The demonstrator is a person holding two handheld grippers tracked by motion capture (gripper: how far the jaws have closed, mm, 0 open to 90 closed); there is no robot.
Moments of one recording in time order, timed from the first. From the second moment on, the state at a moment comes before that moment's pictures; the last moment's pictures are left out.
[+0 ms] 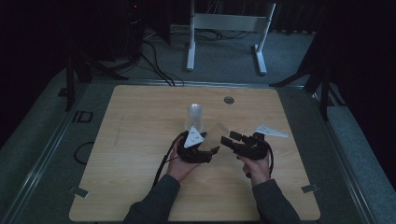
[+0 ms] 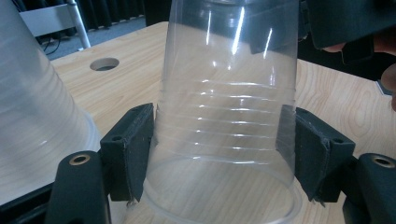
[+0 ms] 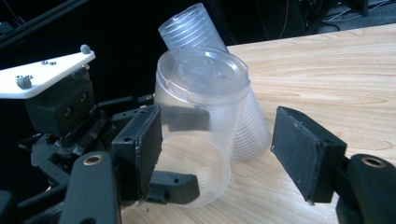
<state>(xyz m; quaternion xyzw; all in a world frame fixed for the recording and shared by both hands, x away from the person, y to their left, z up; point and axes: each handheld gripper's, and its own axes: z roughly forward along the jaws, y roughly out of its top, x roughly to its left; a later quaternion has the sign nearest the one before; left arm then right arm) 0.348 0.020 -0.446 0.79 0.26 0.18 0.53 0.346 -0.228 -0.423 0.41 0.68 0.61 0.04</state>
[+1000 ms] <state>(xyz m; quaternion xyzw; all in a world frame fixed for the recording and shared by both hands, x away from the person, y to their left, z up) 0.352 0.035 -0.430 0.79 0.25 0.17 0.52 0.355 -0.240 -0.405 0.38 0.75 0.53 0.11</state>
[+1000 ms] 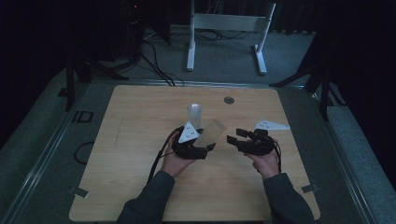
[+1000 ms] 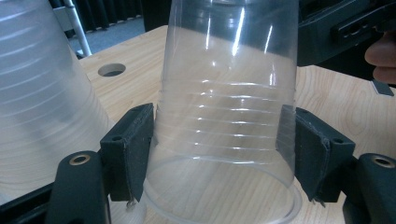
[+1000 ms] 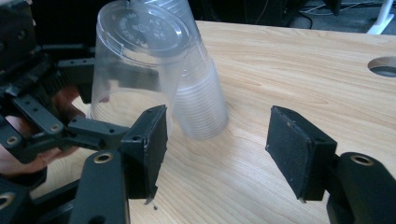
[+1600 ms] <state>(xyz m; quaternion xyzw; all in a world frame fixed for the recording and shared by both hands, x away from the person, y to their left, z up) 0.353 0.044 -0.424 0.80 0.25 0.17 0.52 0.357 -0.235 -0.392 0.36 0.79 0.47 0.15</state>
